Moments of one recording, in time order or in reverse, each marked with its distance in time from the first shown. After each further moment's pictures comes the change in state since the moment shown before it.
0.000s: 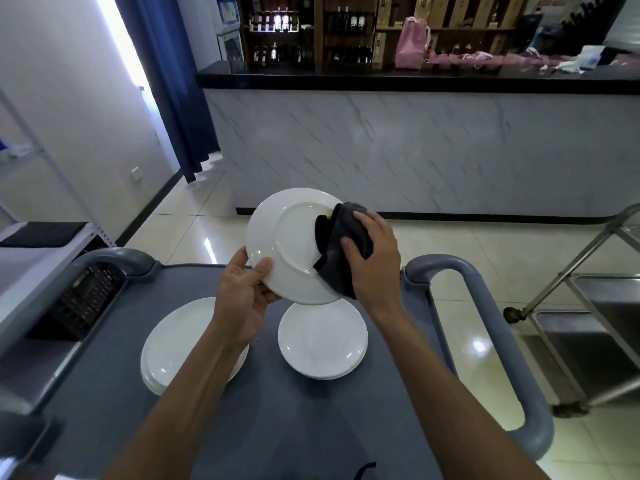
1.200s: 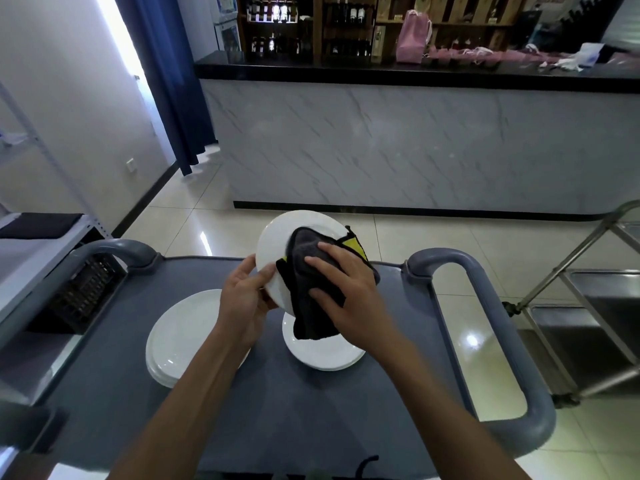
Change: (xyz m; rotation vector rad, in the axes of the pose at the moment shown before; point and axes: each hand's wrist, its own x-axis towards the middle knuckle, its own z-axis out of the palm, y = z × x) left_hand -0.006 -0.012 -0.024 0.065 0.008 -0.063; right_hand -0.057 0.005 0.007 -0.239 -0.387 -0.373
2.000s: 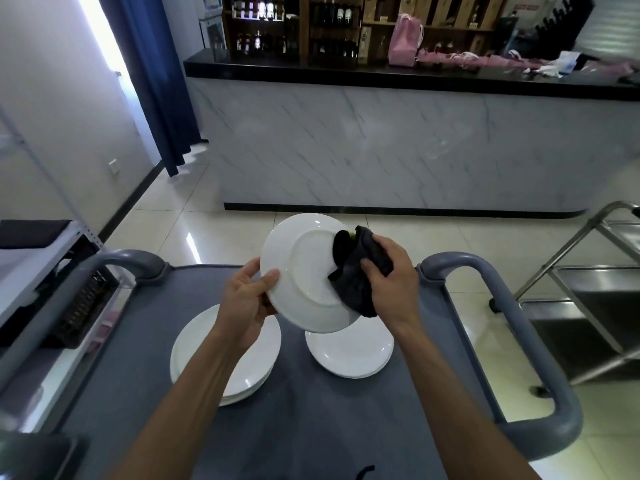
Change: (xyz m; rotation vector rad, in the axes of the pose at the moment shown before) left_hand 0.025 0.035 -0.063 0.038 -0.107 -0.062; right_hand 0.043 -0.012 0.020 0.231 0.379 0.518
